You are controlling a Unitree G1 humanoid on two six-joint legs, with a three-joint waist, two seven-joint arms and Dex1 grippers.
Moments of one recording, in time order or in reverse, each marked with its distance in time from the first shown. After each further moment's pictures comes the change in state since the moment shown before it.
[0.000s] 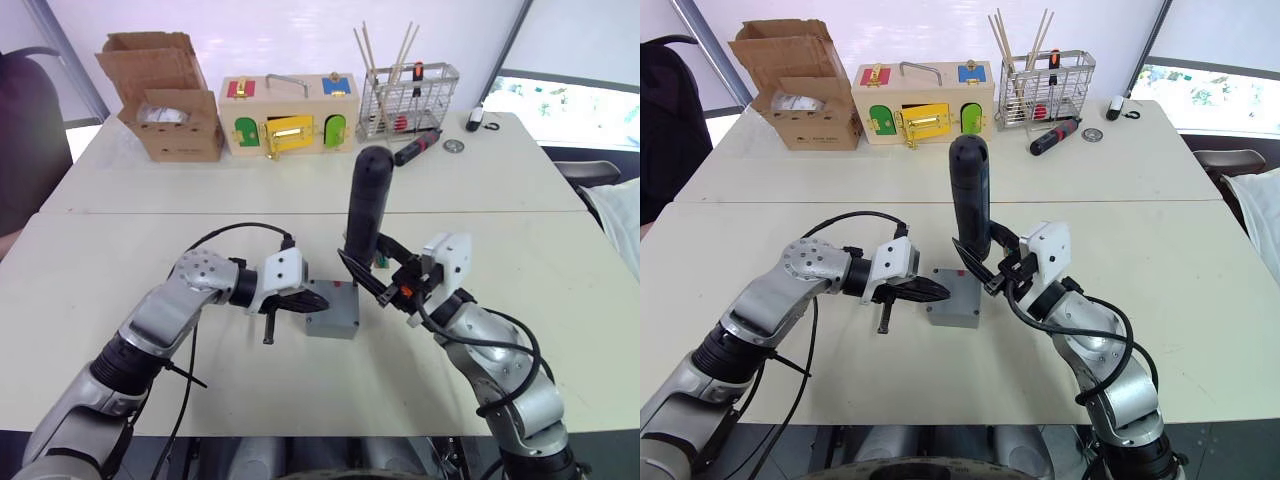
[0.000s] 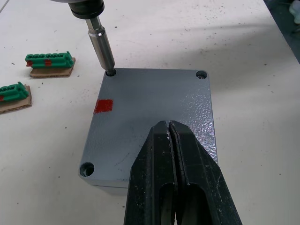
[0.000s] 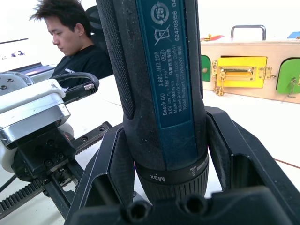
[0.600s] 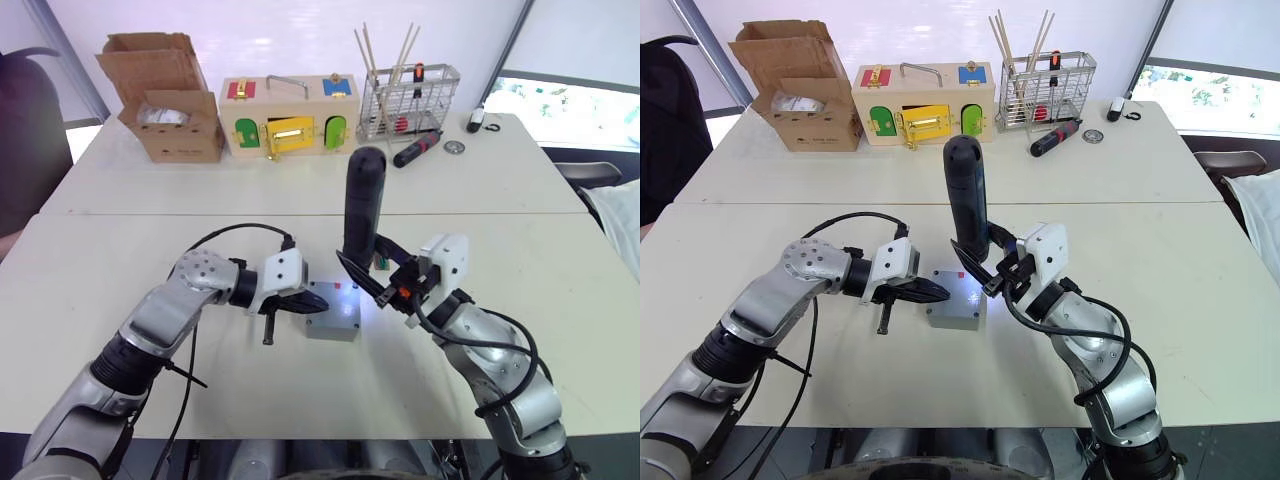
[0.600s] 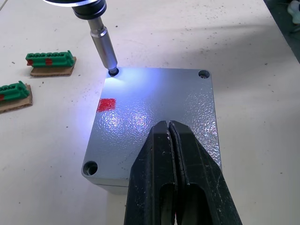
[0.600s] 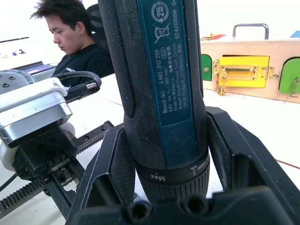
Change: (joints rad) left arm 0.000 -0.001 -0.001 0.003 0.002 0.001 -0.002; right arm 0.000 0.000 0.008 0.005 -0.002 -0.005 -0.001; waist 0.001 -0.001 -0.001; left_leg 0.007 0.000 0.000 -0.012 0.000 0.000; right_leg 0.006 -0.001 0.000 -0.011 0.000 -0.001
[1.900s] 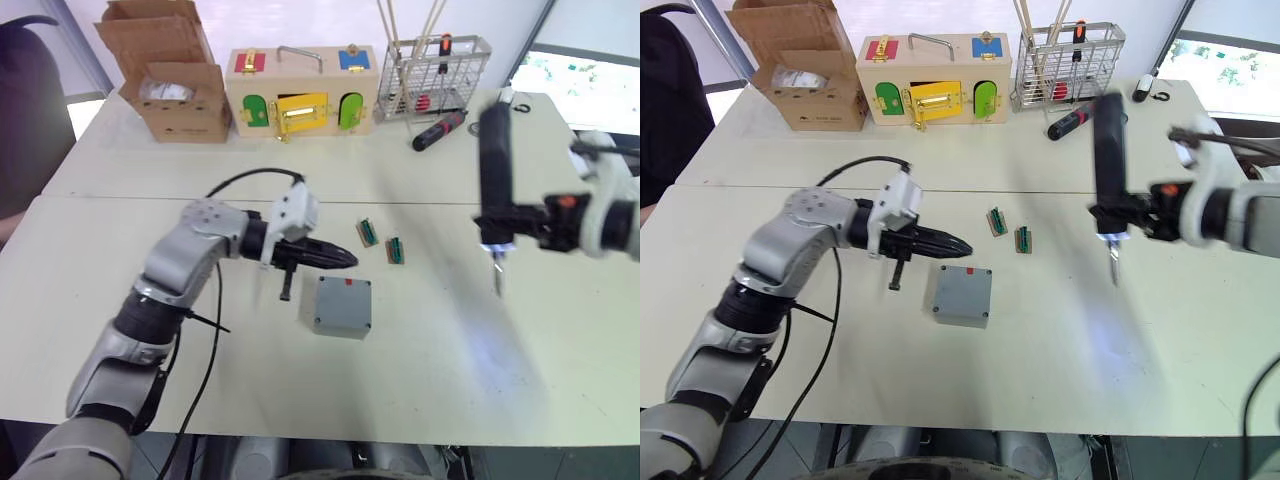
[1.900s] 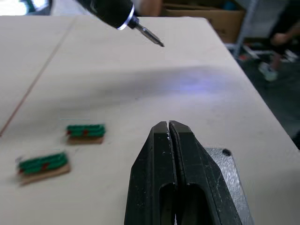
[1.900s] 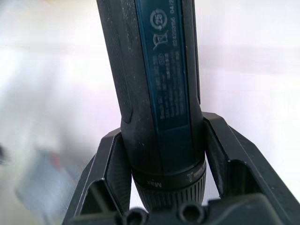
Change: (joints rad) left arm -0.252 -0.152 0.052 0.152 -0.140 -0.019 -0.134; right arm -0.533 -0.916 -0.438 0.601 1.113 1.121 -0.239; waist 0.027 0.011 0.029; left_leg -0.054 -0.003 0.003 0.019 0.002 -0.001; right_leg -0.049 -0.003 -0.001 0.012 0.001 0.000
